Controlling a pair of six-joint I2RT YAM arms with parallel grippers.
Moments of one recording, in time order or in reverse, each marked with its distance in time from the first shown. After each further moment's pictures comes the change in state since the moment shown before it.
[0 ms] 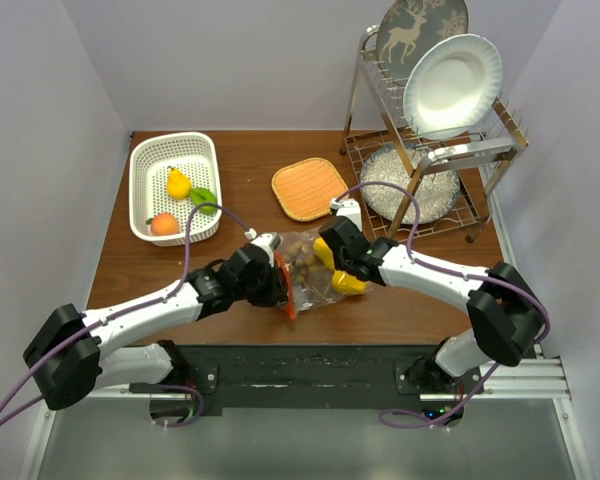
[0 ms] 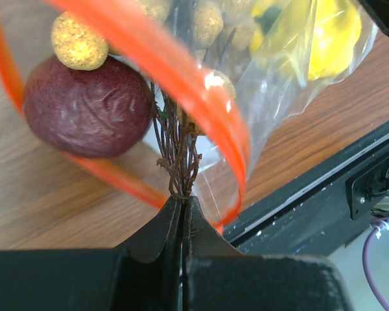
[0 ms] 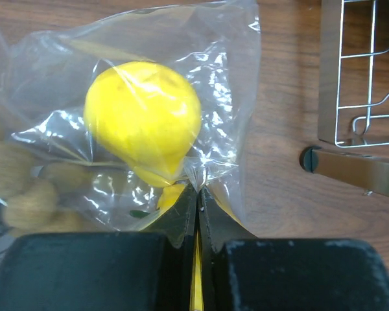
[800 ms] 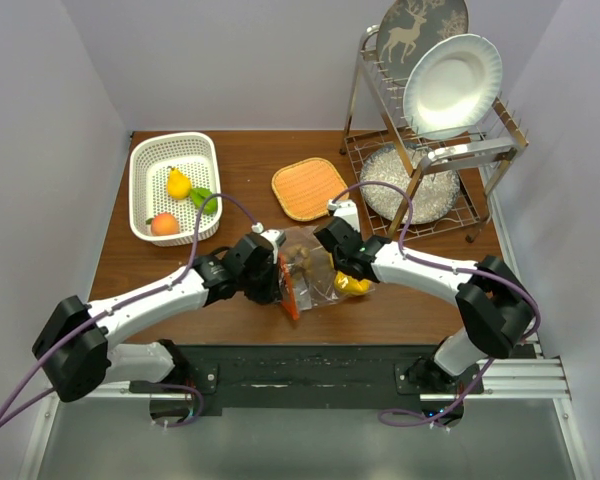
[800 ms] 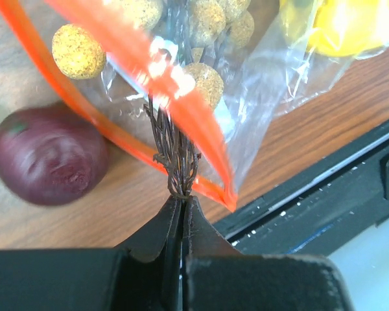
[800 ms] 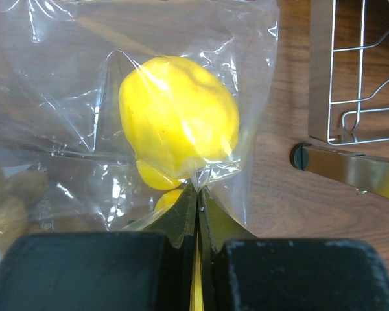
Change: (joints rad) left arm 0.048 0.066 0.131 -0.195 0.050 0.134; right arm 0.006 0.061 0.033 -0.042 0.049 0.011
